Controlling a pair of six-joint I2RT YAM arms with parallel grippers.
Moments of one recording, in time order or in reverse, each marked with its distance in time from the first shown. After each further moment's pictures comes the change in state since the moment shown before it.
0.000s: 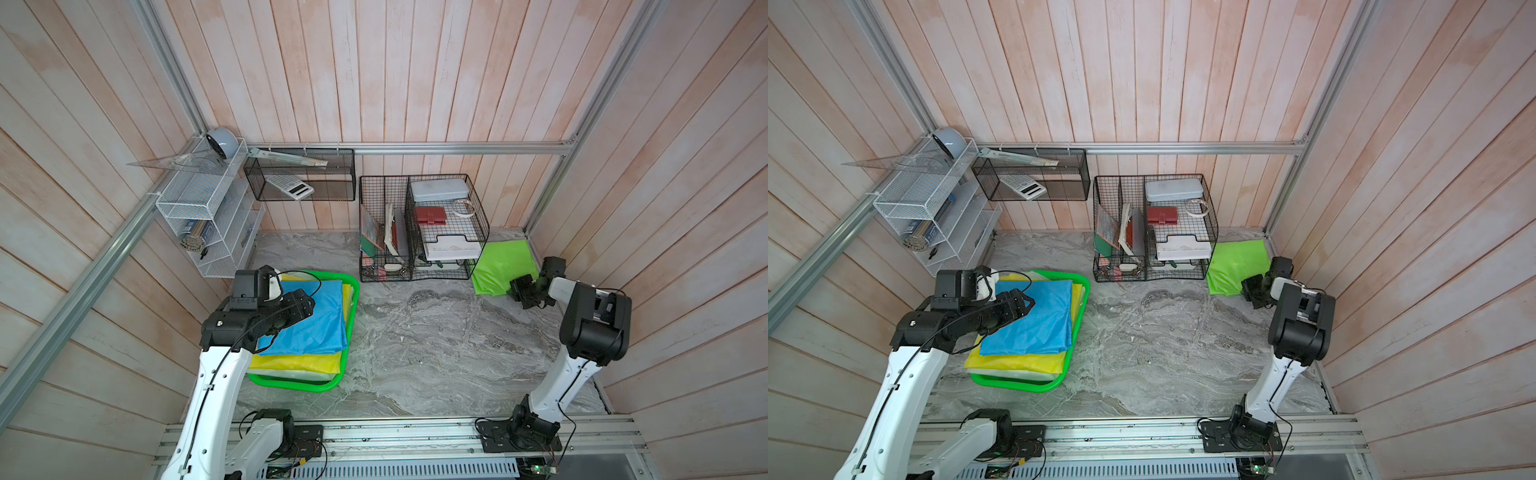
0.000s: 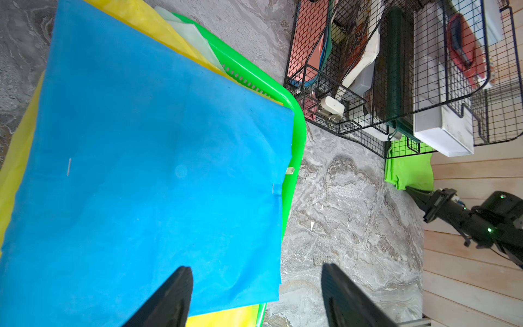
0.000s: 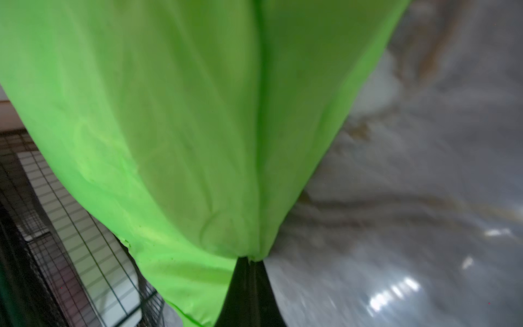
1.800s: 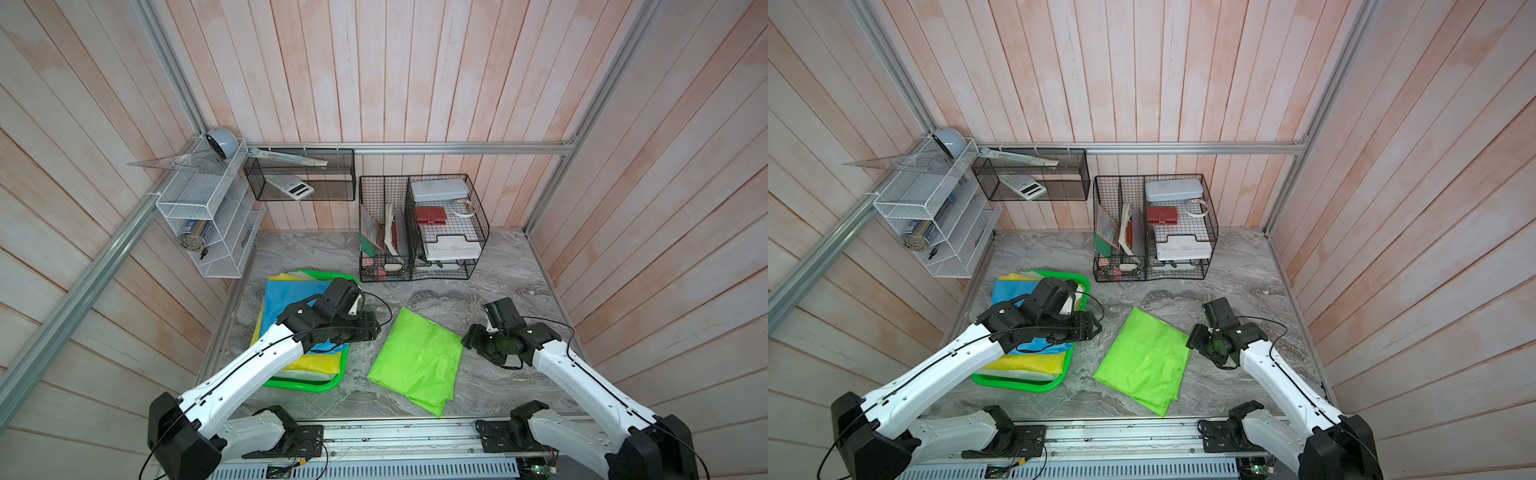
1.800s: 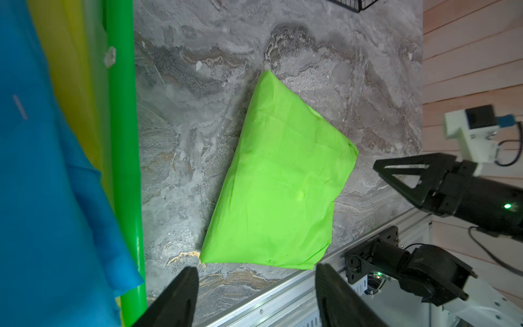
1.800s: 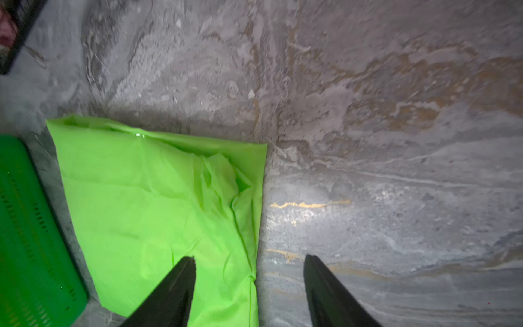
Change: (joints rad) left arm -0.690 0.252 -0.055 0.210 -0.113 -0.233; right arm 0.661 -0.855 -0.468 -0.423 0.251 -0.097
